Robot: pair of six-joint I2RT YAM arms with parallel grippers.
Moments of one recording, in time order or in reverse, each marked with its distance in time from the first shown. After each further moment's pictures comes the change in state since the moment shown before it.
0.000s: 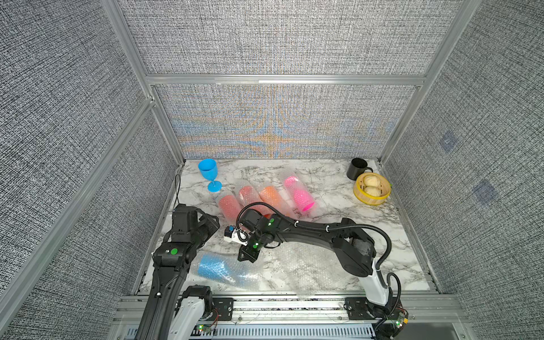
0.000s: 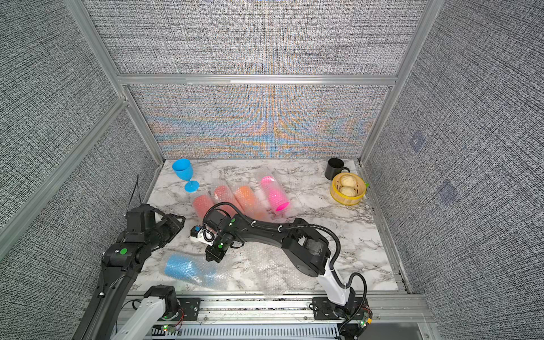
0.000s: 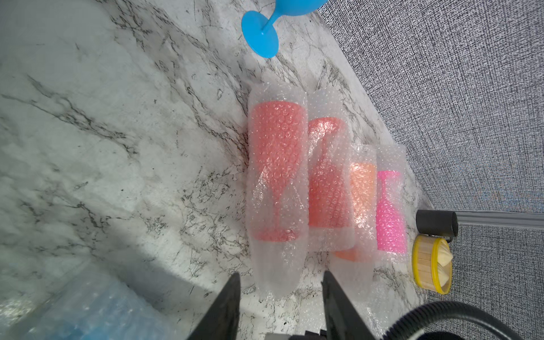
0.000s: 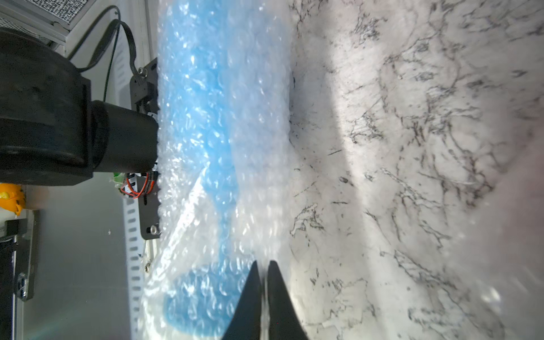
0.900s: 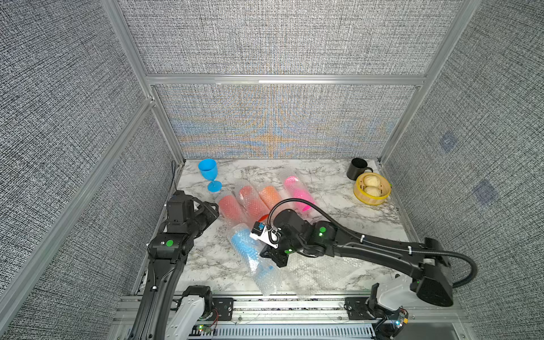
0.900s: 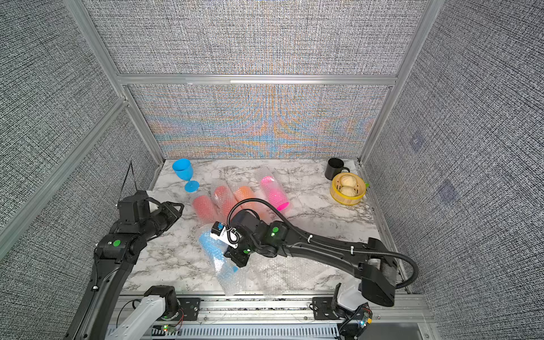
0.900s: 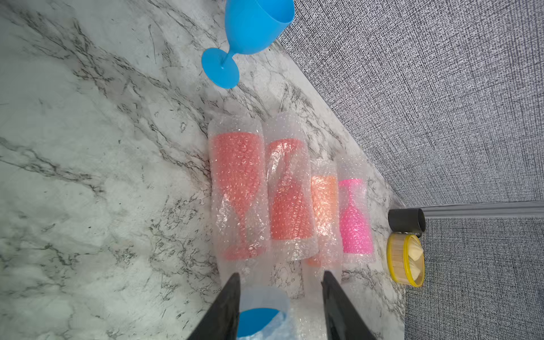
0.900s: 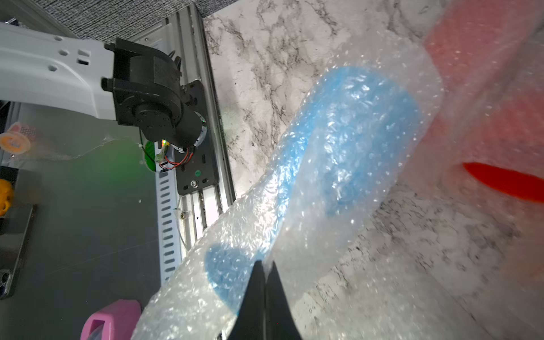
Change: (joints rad) left arm -0.002 0.091 0.161 0.018 0.049 0.042; right arm 0.029 -0.645 -0.445 0.045 0.254 0.058
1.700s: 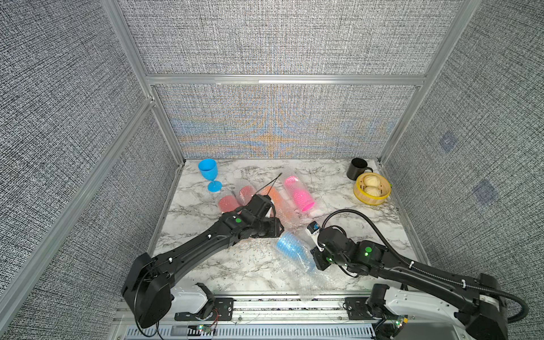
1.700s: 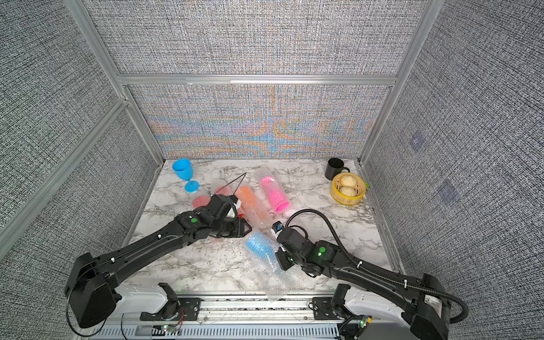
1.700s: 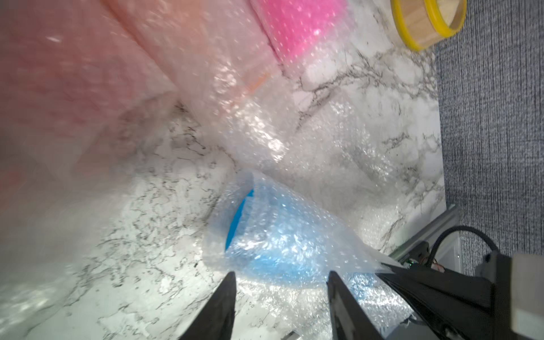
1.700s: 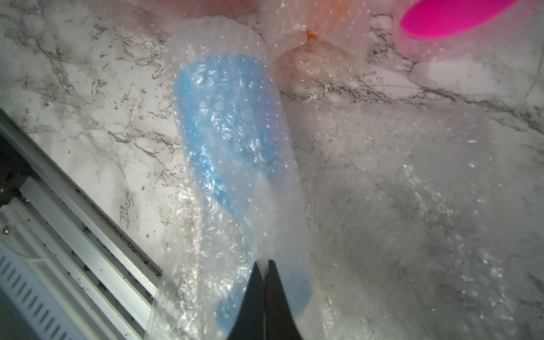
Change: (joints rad) left arm -0.724 0.517 0.061 0.184 0.045 0.103; right arm -0.150 -0.455 -0.494 -0.088 0.349 0.340
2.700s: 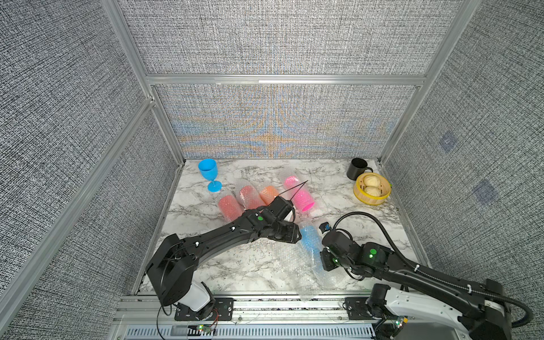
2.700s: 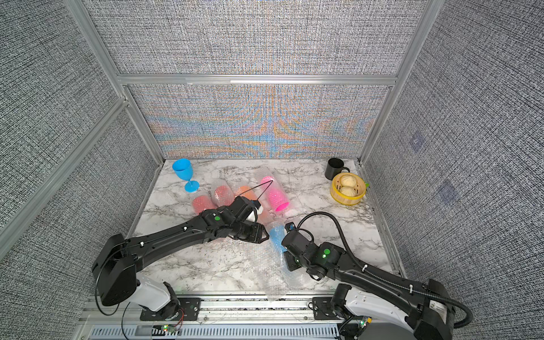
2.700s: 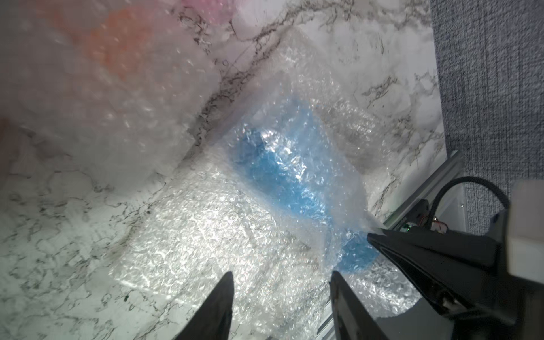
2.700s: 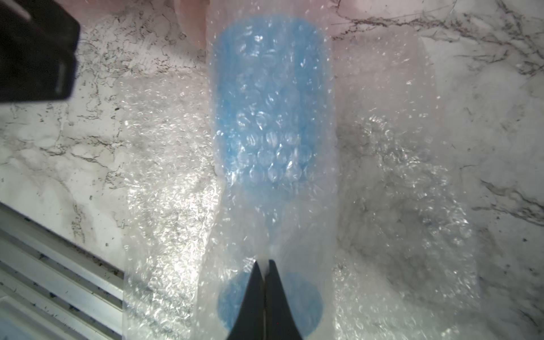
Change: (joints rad) left arm -0.108 0.223 0.125 -0.007 0.037 0.085; right arm -0.020 0.002 -0.006 -0.136 0.106 0.164
